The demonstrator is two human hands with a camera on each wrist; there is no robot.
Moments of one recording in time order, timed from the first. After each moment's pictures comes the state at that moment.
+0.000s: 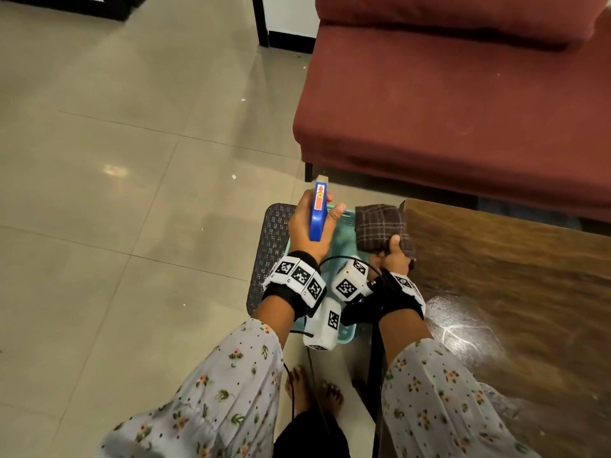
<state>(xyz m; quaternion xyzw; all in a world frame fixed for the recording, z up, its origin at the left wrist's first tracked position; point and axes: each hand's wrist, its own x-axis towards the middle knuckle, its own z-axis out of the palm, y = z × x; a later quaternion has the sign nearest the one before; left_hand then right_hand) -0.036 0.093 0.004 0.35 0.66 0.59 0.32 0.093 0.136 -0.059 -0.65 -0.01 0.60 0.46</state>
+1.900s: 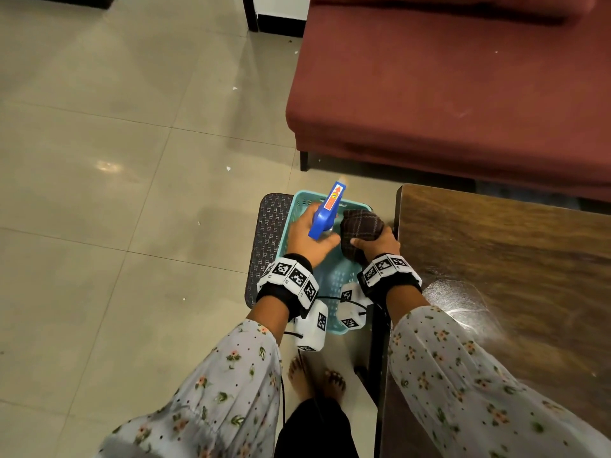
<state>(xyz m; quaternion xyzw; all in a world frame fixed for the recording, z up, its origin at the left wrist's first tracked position) -0.032 0.072 -0.012 0.37 0.69 0.44 0.44 0.105 0.142 -0.067 -0.76 -0.47 0.45 0.03</state>
